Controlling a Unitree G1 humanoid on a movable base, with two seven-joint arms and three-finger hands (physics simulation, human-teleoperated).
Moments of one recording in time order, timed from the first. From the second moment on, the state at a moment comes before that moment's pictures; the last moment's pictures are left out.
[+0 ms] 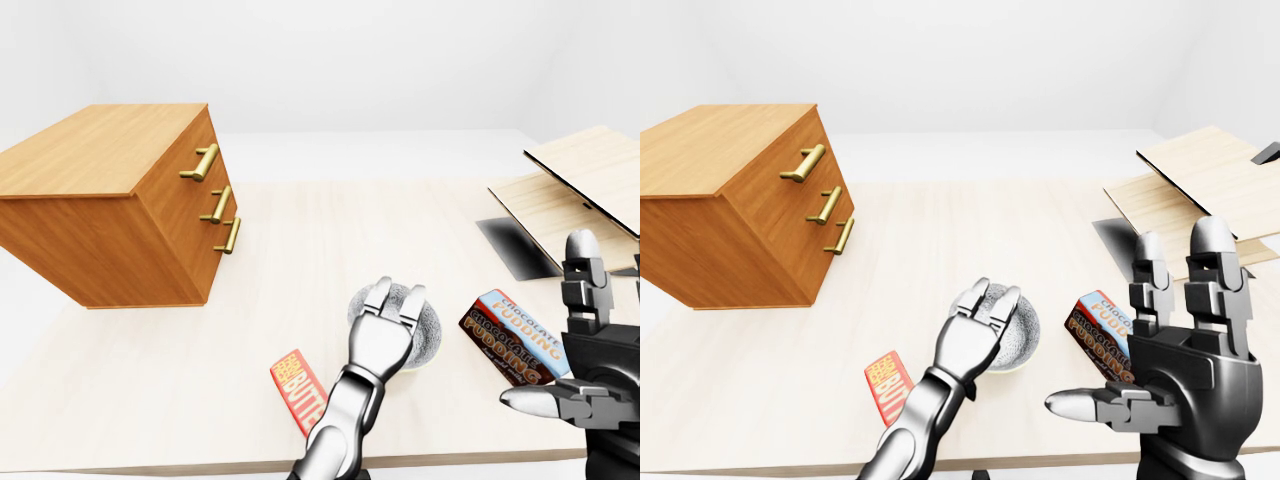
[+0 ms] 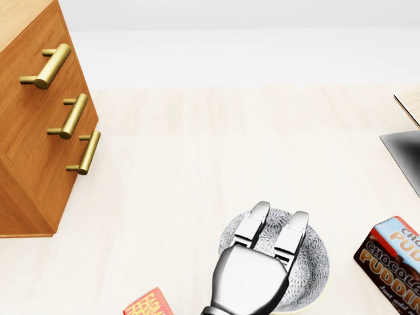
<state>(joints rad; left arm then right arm) 0.00 -0.23 -0.63 0.08 1.51 0.09 -0.08 0.35 0.15 -0.52 -0.91 0.48 0.09 0.39</state>
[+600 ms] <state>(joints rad) 0.00 -0.24 -0.63 0.14 1.51 0.09 -0.05 0.35 0.15 -0.52 -0.91 0.47 0.09 0.39</state>
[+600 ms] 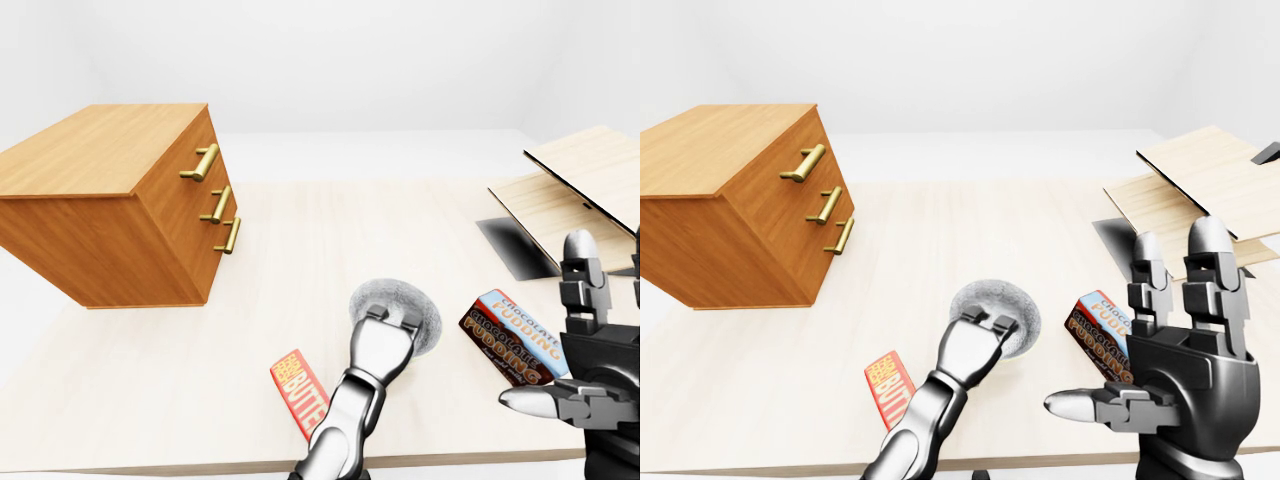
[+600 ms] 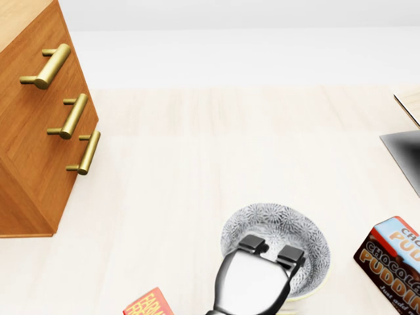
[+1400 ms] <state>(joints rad) -0.01 -0.22 -0.59 -0.08 1.54 0.09 -0.19 0.36 0.16 -0.50 -0.91 0.46 0.09 0.40</state>
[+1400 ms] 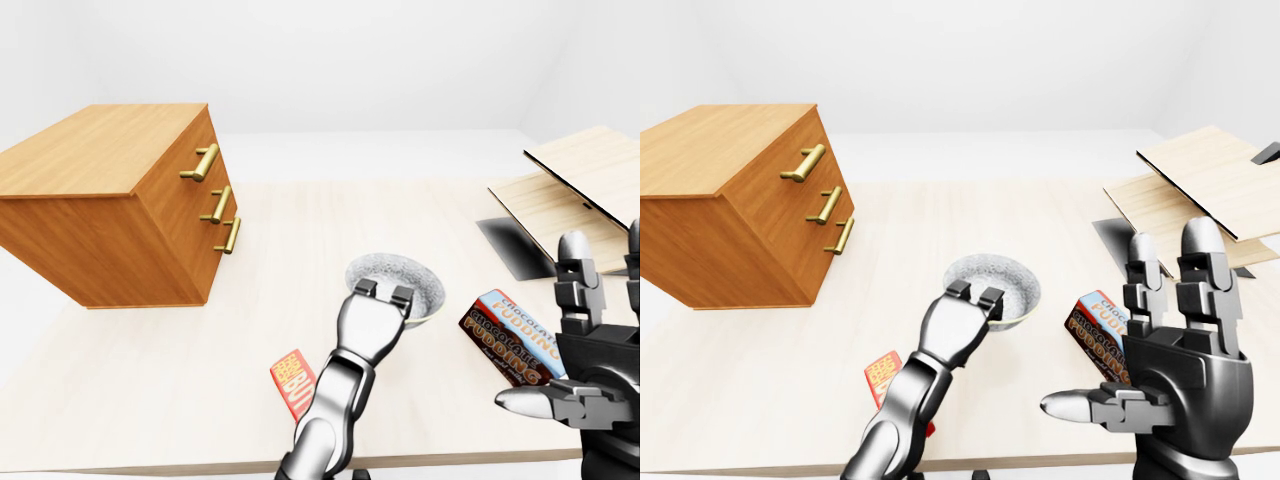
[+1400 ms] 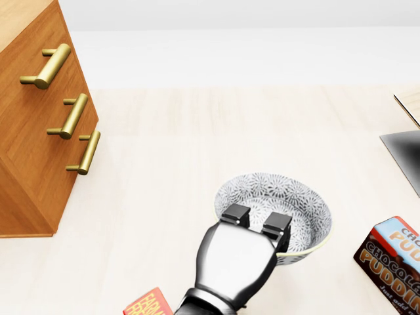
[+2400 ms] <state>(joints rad) -0.36 -0.30 -0.29 -0.54 1.67 0.09 -0.64 0.38 0.17 -0.47 -0.91 0.44 0.09 0.41</state>
